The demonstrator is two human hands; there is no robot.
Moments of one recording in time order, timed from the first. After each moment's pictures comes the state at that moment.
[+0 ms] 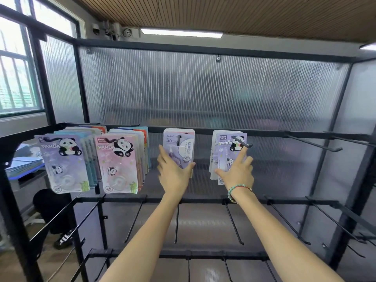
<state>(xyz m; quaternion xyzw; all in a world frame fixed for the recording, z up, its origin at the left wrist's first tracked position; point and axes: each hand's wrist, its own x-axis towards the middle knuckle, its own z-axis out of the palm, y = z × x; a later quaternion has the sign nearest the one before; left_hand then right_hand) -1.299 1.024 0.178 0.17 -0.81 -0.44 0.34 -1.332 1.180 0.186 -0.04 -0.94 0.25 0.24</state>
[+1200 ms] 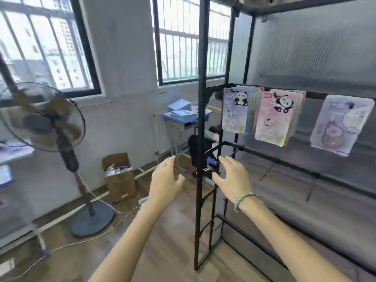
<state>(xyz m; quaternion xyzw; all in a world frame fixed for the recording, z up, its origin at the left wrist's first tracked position) -0.928 0.859 0.107 0.37 -0.85 -0.20 0.31 -1.076 0.978 0.128 0.46 -0.85 0.26 0.04</state>
